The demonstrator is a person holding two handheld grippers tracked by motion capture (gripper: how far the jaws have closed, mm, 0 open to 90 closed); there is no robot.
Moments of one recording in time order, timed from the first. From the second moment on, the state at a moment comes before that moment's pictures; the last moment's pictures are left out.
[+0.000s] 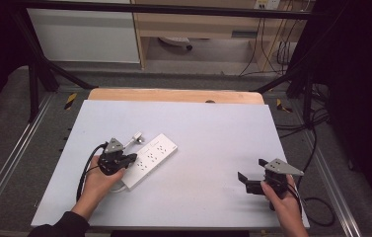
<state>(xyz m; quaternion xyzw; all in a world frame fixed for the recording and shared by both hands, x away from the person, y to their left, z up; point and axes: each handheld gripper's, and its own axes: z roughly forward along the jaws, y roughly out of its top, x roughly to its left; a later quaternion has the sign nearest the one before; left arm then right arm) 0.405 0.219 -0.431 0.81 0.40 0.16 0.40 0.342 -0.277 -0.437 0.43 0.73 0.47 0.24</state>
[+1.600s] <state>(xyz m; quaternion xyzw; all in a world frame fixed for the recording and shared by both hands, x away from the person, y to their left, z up) 0.403 0.216 -0.417 0.79 0.39 0.18 0.45 0.342 -0.278 -0.437 0.43 0.73 0.47 0.24</state>
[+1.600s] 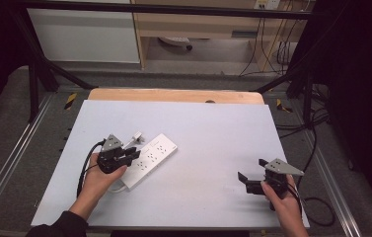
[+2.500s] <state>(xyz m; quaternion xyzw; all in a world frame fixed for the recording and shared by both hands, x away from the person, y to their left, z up) 0.399 0.219 -0.389 0.77 0.37 0.19 0.48 0.342 -0.278 -0.437 0.43 0.73 0.47 0.24</state>
